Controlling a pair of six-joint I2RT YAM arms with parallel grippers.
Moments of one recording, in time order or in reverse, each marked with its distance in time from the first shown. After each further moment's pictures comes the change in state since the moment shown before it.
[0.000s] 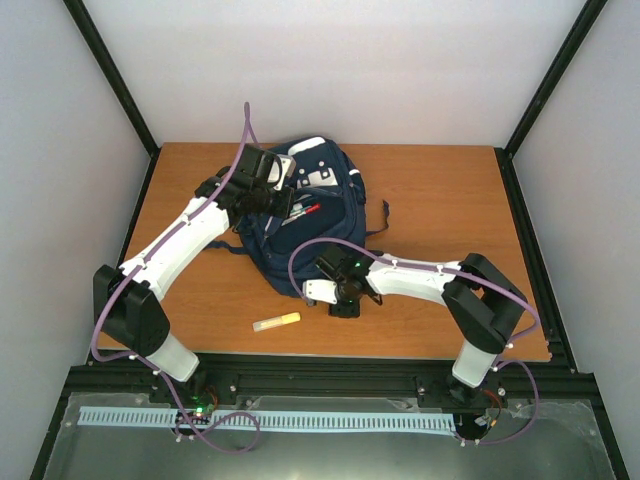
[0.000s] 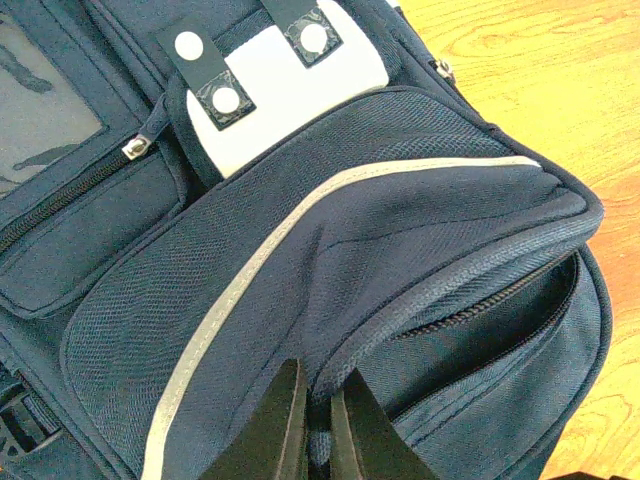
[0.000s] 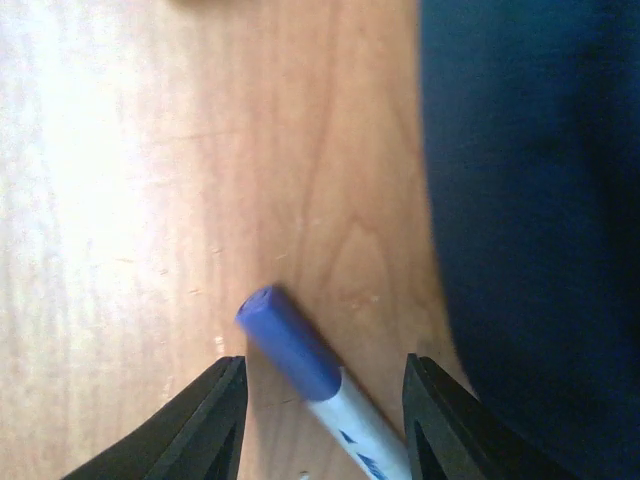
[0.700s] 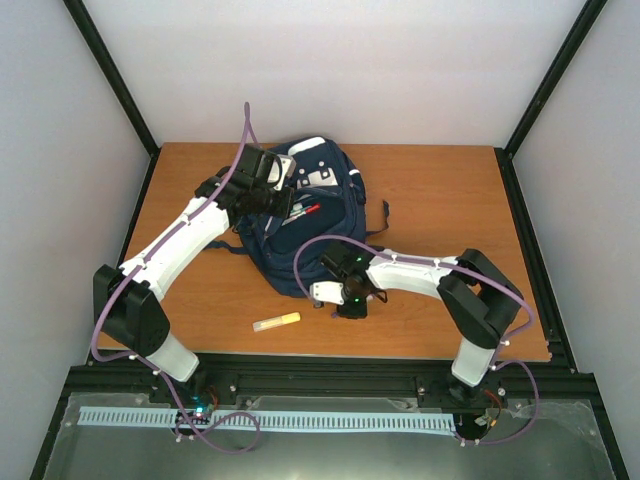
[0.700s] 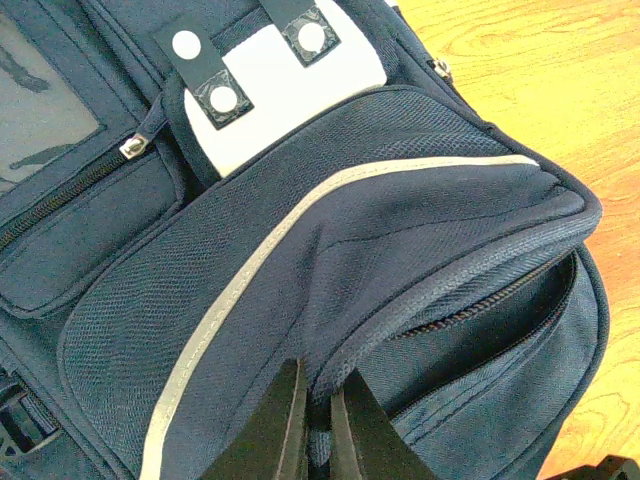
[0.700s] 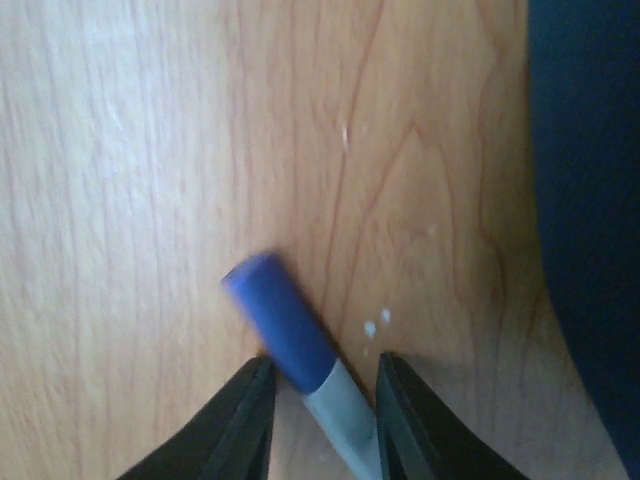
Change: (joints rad) left arm 0.000 0.000 0.000 0.000 0.004 0.000; right arm -0.038 0.045 0.024 -0.111 -0.061 -0.071
